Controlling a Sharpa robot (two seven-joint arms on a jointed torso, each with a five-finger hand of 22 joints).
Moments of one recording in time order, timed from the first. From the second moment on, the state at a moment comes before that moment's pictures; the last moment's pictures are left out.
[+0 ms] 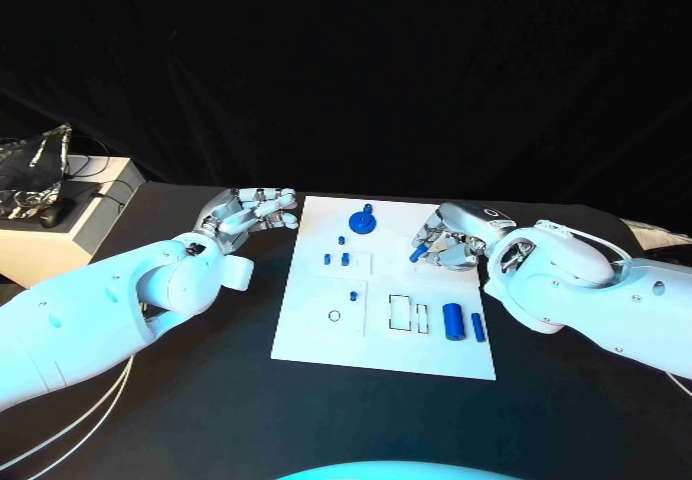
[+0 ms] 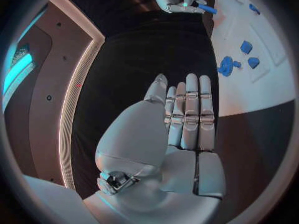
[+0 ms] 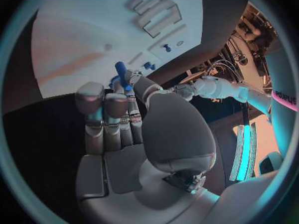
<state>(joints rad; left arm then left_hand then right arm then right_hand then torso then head) 0.99 -0.87 0.21 1.43 -0.16 -0.23 0.34 1.52 0.07 -0.20 0.04 0.25 1.08 0.14 0.07 0.07 1.20 0.10 0.06 0.06 1.23 0.05 0.25 0.30 0.08 1.07 0.06 0.18 0.68 1.24 -0.91 -0.08 1.70 -1.51 -0.39 -0.30 1.33 -0.05 0.40 -0.14 0.20 1.23 0.10 0.07 0.07 1.27 0.07 0.06 0.06 1.42 -0.04 1.04 0.72 0.13 1.45 -0.04 0.72 1.31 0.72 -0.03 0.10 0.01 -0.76</state>
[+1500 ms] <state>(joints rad) 0.99 -0.85 0.21 1.43 -0.16 -0.22 0.34 1.52 0.07 -0.20 0.04 0.25 1.08 0.14 0.07 0.07 1.20 0.10 0.06 0.06 1.23 0.05 0.25 0.30 0.08 1.06 0.07 0.18 0.68 1.14 -0.65 -0.11 1.70 -1.59 -0.38 -0.27 1.33 -0.05 0.39 -0.15 0.20 1.23 0.09 0.07 0.08 1.27 0.07 0.06 0.06 1.42 -0.04 1.04 0.71 0.13 1.46 -0.05 0.71 1.31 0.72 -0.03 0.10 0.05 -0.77</state>
